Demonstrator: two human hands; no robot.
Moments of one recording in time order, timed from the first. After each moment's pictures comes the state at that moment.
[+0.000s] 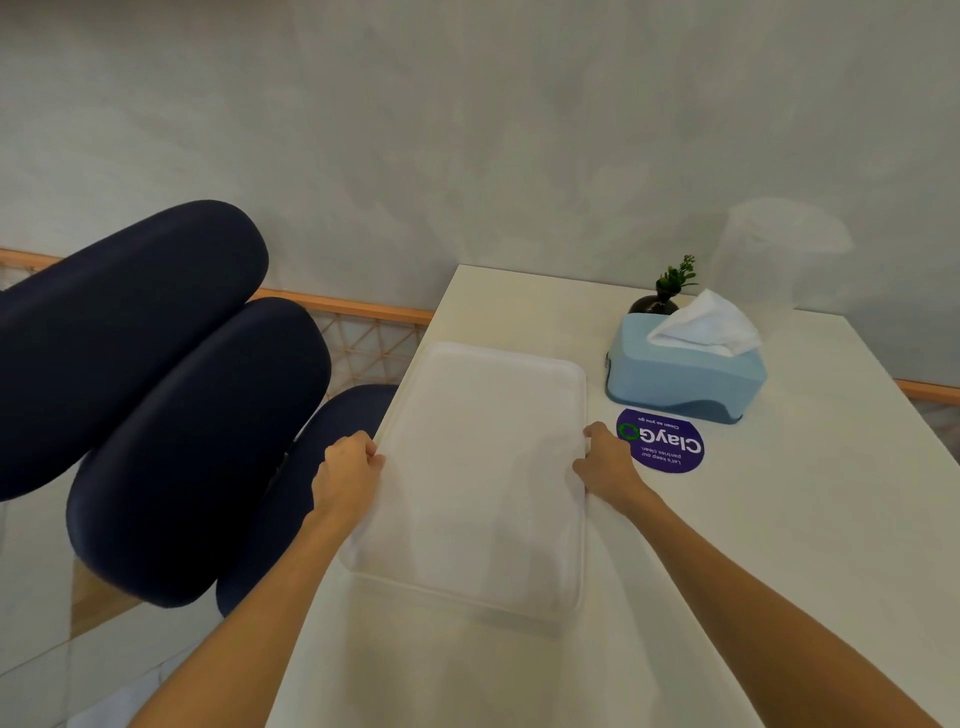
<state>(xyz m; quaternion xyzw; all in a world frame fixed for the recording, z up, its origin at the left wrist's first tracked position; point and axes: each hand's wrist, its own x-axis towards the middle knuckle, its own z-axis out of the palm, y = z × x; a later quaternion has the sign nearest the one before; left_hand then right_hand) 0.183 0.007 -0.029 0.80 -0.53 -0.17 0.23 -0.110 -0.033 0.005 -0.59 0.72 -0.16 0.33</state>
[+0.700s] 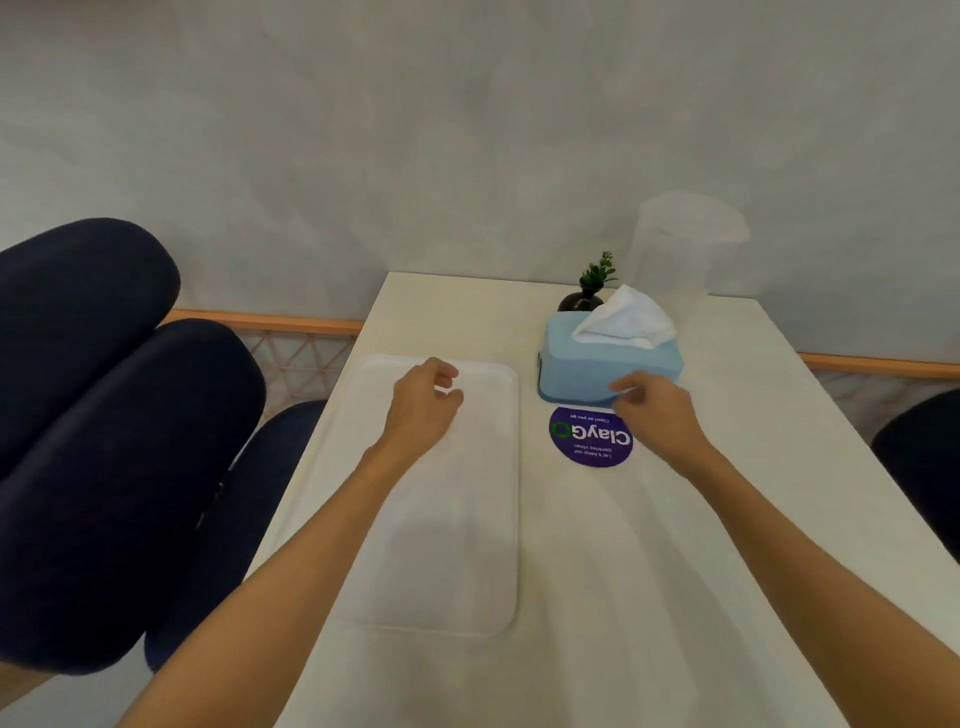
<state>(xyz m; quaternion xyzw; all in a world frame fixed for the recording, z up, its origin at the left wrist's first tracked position) 0.039 -0.061 0.051 0.65 -0.61 -0.29 0.35 -0.220 -0.039 0.072 -0.58 0.73 -0.29 0.22</state>
